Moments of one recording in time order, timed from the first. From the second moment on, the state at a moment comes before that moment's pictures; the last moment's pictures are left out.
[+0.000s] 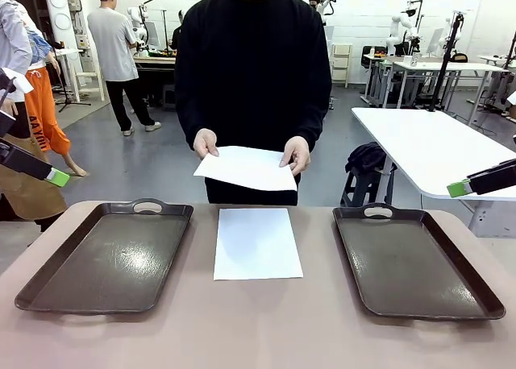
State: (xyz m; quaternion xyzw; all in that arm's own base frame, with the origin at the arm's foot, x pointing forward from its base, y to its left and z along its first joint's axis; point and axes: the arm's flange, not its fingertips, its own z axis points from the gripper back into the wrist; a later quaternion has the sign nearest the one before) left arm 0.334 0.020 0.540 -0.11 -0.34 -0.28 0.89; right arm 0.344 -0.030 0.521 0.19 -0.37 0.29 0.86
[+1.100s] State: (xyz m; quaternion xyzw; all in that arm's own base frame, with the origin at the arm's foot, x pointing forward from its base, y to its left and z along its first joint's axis) left arm 0.334 0.020 0.540 -0.11 -0.34 -0.28 0.89; right arm 0.344 -0.030 0.521 0.19 -0.37 0.29 0.86
